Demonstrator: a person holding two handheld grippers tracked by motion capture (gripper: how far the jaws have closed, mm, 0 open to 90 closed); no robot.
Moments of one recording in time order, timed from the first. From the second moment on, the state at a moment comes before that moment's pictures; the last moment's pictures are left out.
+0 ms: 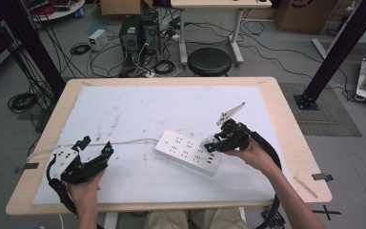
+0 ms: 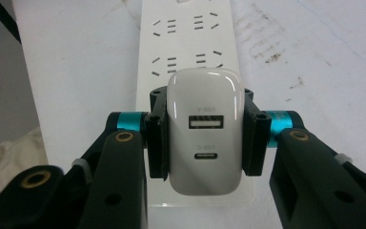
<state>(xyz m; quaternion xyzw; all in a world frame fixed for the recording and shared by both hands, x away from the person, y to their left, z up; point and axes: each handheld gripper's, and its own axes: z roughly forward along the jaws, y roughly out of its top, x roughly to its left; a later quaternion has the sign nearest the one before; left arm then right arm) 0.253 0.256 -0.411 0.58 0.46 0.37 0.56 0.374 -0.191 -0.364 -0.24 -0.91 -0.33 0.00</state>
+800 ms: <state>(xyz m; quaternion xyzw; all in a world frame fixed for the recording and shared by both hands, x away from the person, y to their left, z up) 0.252 0.259 -0.414 0.58 0.45 0.39 0.56 0.385 -0.146 -0.357 -0.20 -0.96 -0.20 -0.02</state>
